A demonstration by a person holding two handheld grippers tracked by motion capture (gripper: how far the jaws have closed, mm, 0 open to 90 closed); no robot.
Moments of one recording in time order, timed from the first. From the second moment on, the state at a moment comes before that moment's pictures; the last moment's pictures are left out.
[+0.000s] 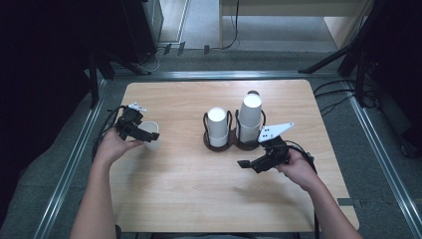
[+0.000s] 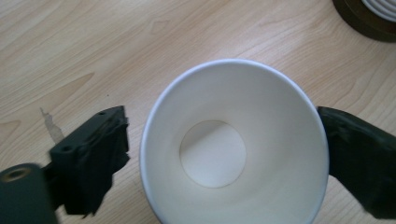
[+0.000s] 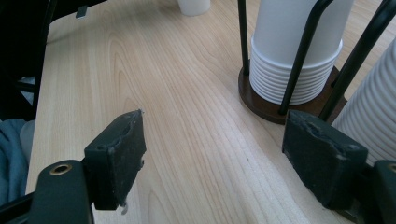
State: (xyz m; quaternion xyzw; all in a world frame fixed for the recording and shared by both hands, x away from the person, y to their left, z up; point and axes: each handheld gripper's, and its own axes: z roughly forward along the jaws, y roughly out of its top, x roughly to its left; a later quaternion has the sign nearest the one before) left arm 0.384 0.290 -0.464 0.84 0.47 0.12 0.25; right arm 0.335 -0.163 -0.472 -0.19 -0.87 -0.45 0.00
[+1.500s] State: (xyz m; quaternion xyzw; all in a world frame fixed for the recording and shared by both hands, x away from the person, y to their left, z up) left arm 0.345 0.222 -0.412 0.84 0.39 0.10 0.37; right arm 0.342 -0.180 -0.465 -0.22 -0.86 -0.46 -0.02
